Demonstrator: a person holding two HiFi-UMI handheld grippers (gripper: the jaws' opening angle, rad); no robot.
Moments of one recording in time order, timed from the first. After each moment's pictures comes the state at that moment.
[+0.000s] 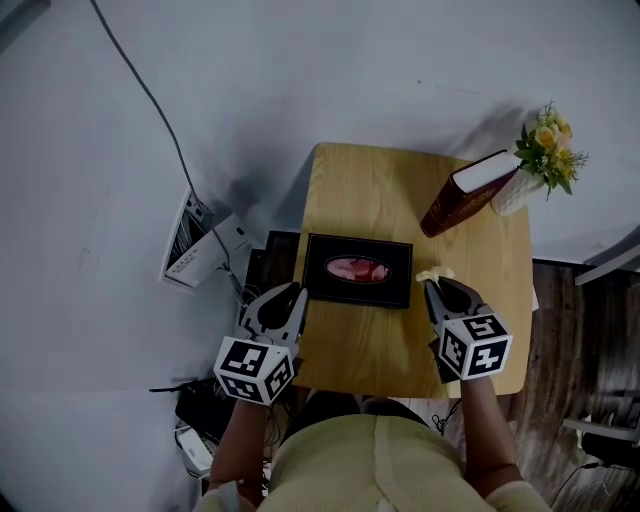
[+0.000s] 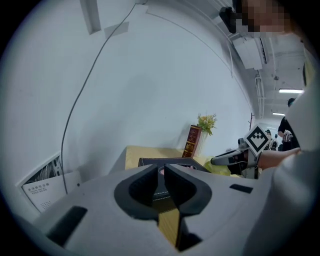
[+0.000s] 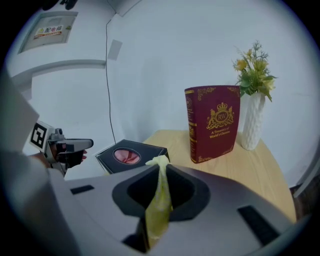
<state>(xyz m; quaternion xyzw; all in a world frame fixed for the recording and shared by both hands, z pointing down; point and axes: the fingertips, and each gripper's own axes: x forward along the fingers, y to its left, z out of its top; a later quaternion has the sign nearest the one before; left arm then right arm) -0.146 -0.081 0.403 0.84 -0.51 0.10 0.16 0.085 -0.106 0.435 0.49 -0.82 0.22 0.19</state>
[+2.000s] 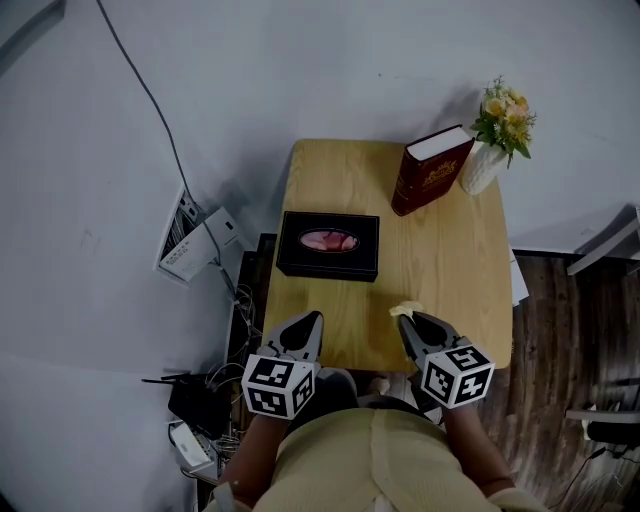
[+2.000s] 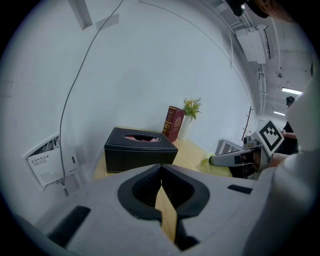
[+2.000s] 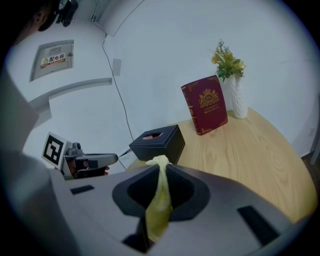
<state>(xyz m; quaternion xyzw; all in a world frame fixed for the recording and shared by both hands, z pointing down) -0.065 0.020 0.443 0.83 -0.50 0.15 0.21 0.097 0.022 0.453 0.45 -0.84 0.30 0.11</state>
